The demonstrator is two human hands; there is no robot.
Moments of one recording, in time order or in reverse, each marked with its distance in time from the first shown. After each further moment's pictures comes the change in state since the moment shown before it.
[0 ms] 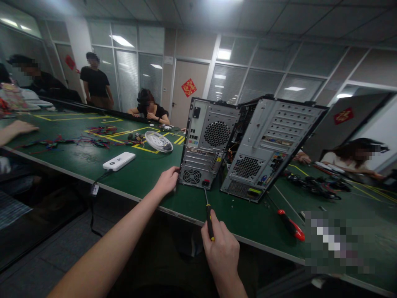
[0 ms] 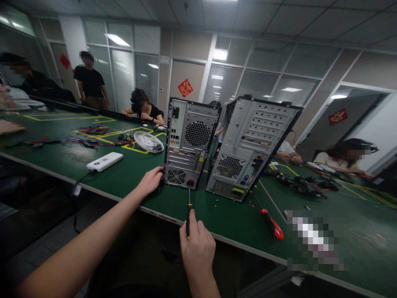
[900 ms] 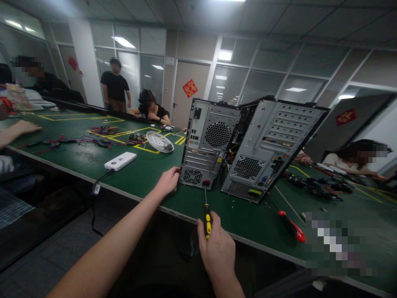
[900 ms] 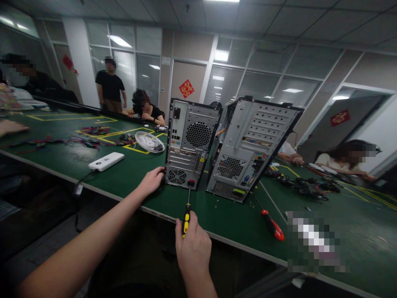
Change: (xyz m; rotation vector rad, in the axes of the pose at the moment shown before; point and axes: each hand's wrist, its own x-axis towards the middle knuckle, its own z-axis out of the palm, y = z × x) left_hand 0.000 0.001 0.001 0.055 -0.016 -0.016; right_hand 0.005 -0.015 -0.001 -0.086 -0.052 0.066
